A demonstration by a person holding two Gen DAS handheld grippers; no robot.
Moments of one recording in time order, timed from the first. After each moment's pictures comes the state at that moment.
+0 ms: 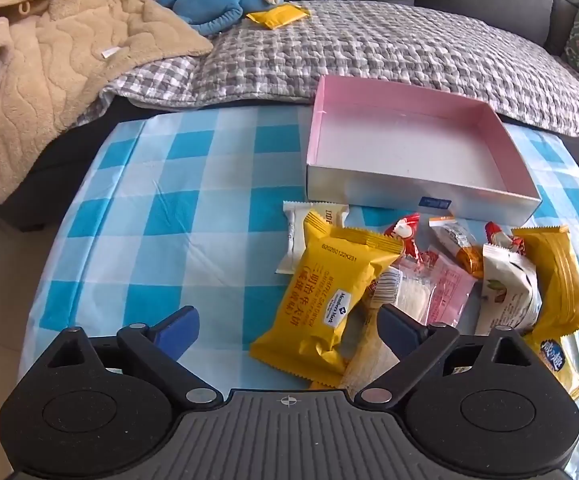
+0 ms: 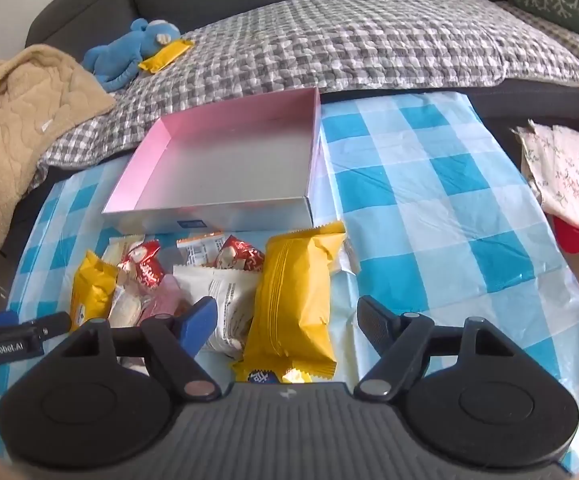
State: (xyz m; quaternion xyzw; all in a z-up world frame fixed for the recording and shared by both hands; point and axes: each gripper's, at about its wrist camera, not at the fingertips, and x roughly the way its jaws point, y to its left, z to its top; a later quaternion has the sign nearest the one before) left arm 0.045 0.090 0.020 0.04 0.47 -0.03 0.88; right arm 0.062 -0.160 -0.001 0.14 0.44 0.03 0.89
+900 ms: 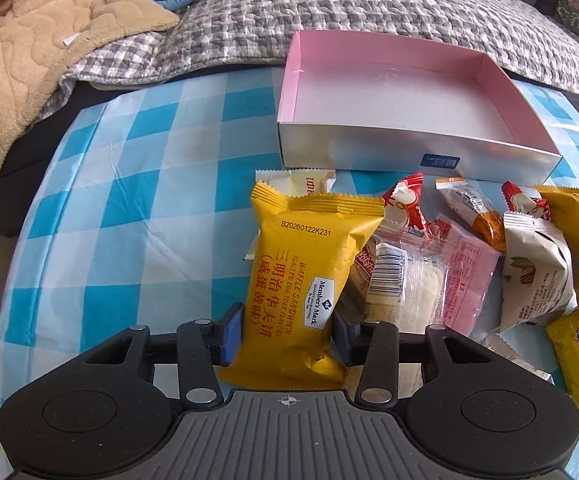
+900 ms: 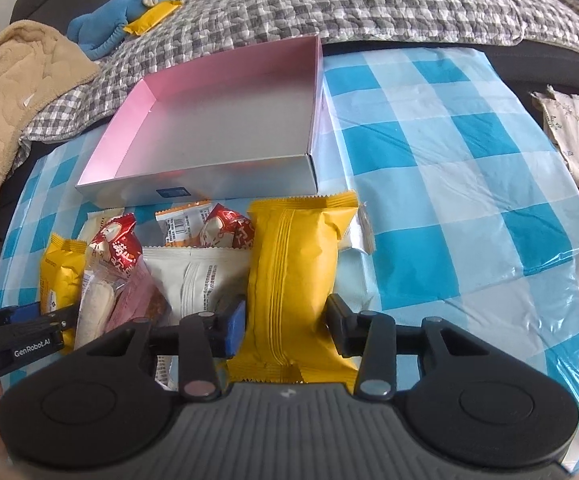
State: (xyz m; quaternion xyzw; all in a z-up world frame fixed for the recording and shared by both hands) left arm 0.095 0.090 -0.007 0.06 0.51 -0.05 0.86; right arm 0.089 -0.151 -0.017 0.12 0.43 0.03 0.89
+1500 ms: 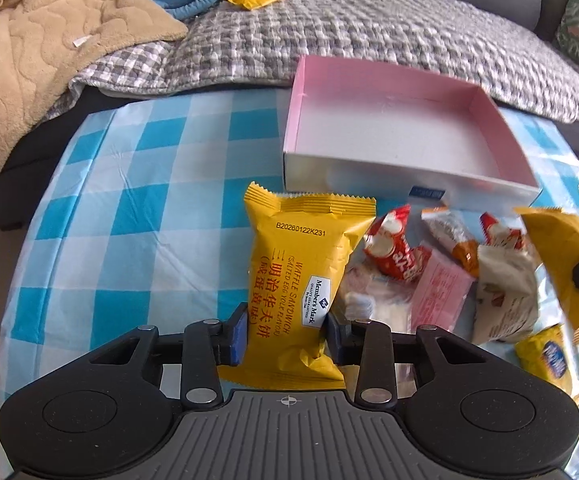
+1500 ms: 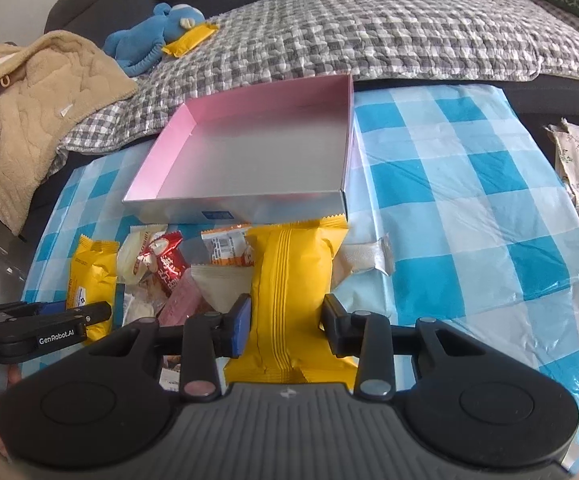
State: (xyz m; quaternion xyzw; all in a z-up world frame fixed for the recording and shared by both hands) left arm 0.092 0.101 0.024 0.02 0.50 -0.06 0.86; right arm 0.075 -0.147 0.000 0.14 0.41 0.08 0.90
